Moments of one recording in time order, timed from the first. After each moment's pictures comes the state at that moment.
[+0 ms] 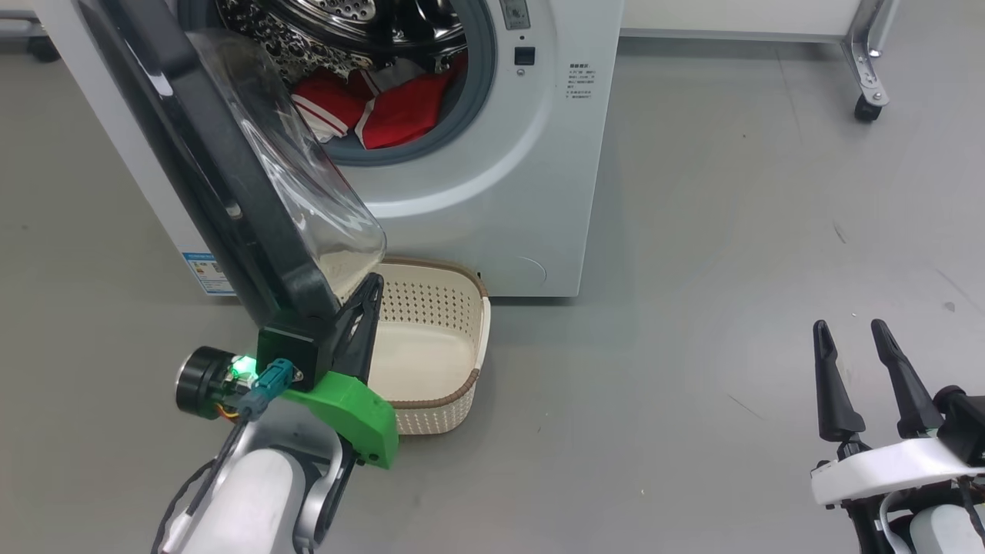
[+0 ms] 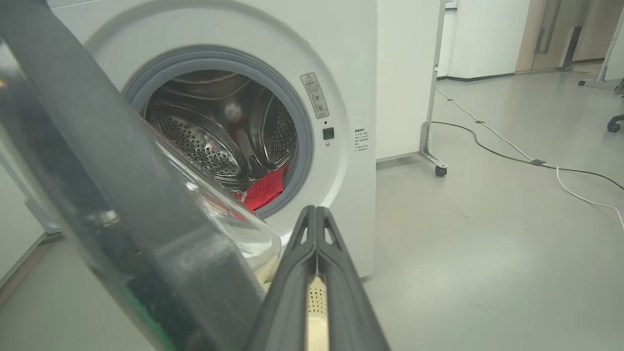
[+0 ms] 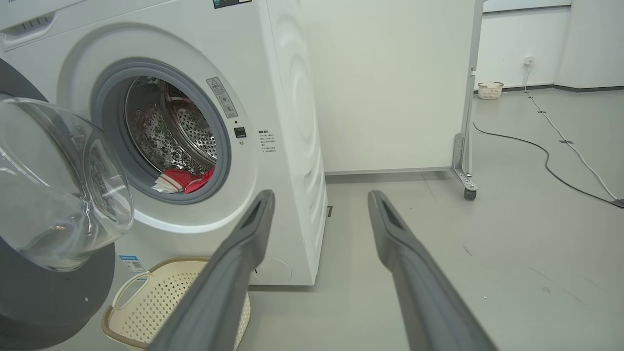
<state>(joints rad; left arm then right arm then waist) -0.26 0.05 -0.36 0.09 -0.27 0.01 0.06 0.04 -0.22 0.11 0.09 0.47 0.10 -0.25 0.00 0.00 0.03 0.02</state>
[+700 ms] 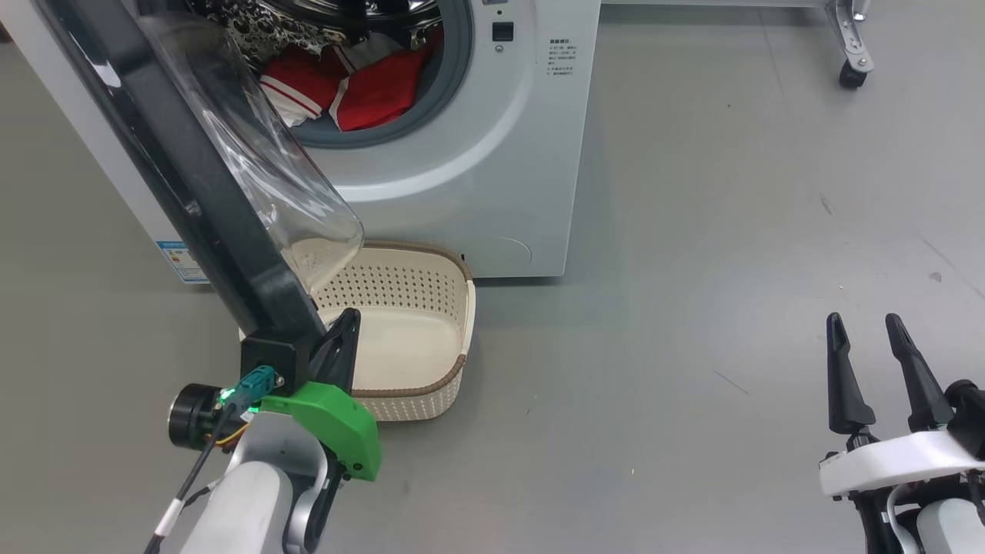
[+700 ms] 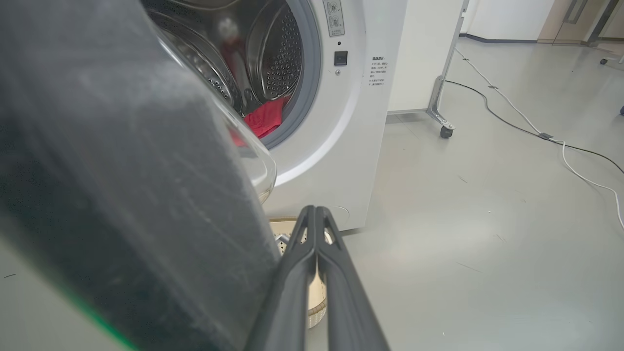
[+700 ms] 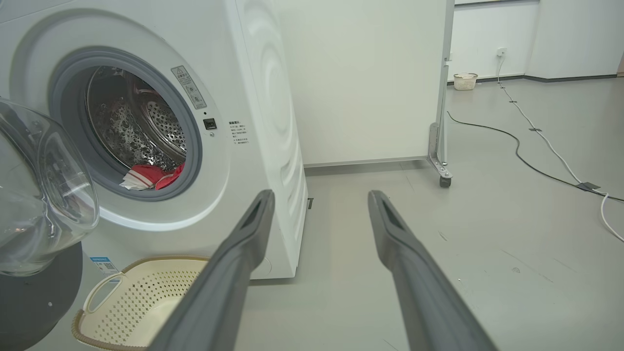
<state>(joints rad) -0.25 0.05 -0.33 0.22 -0.34 0.05 0.08 0.03 -0.21 0.08 0.10 0.46 0.11 -0.25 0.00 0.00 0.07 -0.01</state>
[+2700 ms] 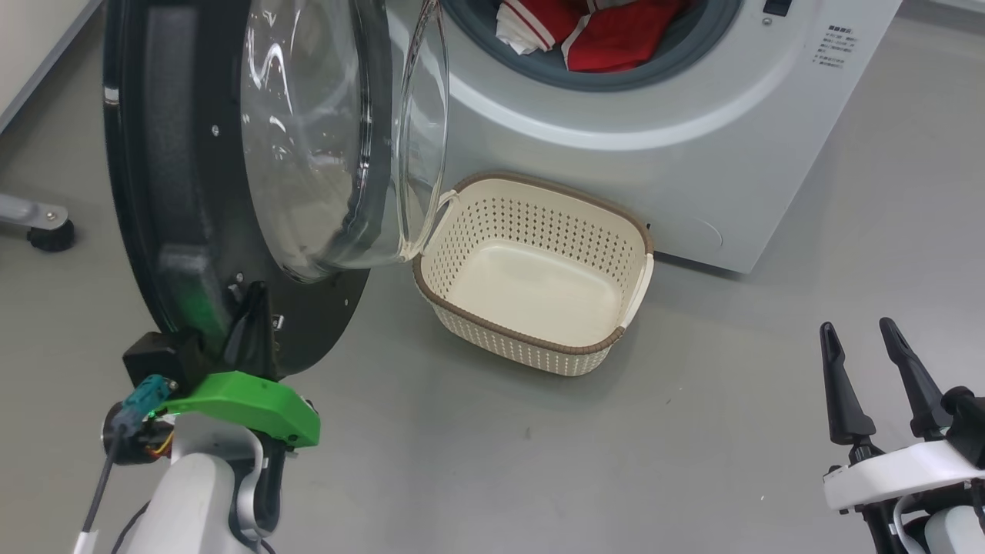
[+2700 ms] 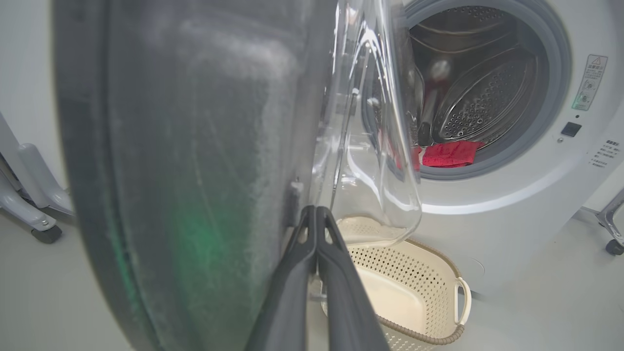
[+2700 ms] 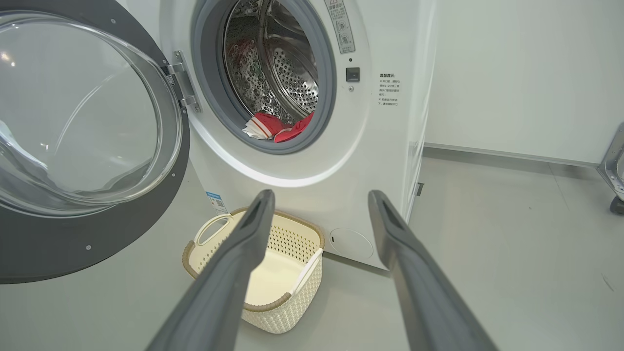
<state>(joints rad) -0.26 0.03 -0.18 0.29 -0.47 0.09 -0.11 0.05 -0.25 0.10 0.08 0.44 0.12 -0.25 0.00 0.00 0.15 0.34</state>
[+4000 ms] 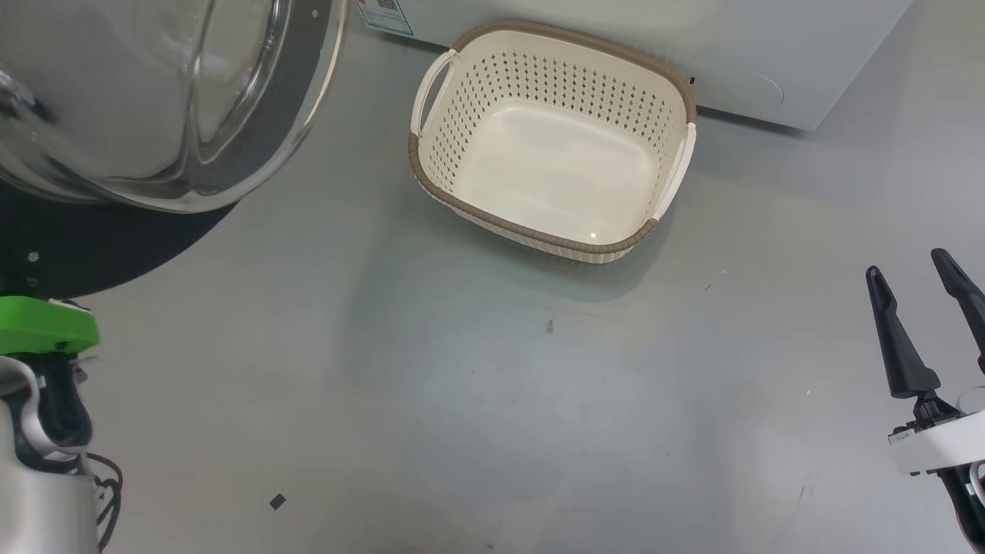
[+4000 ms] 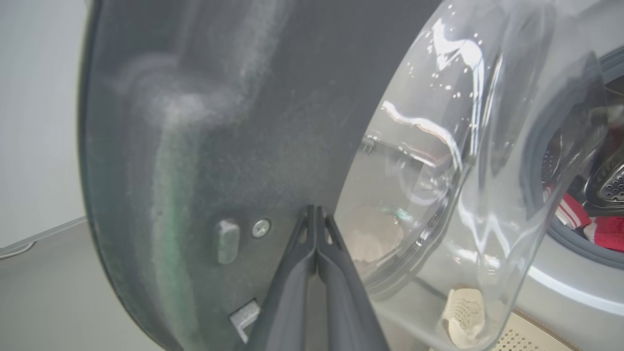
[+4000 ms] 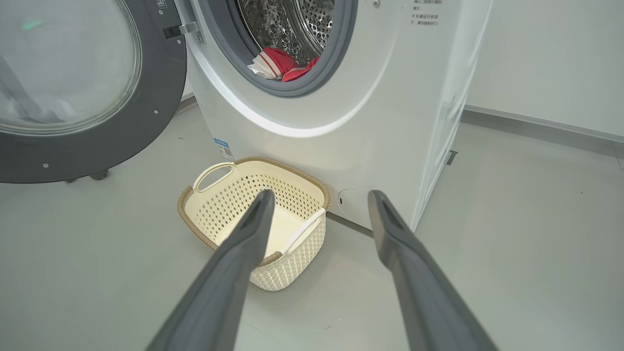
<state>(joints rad) -0.38 0.14 0.17 0.25 -0.59 0.11 -0.12 0.01 -0.45 0.11 -0.02 0.46 0.12 -0.25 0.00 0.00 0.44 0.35</state>
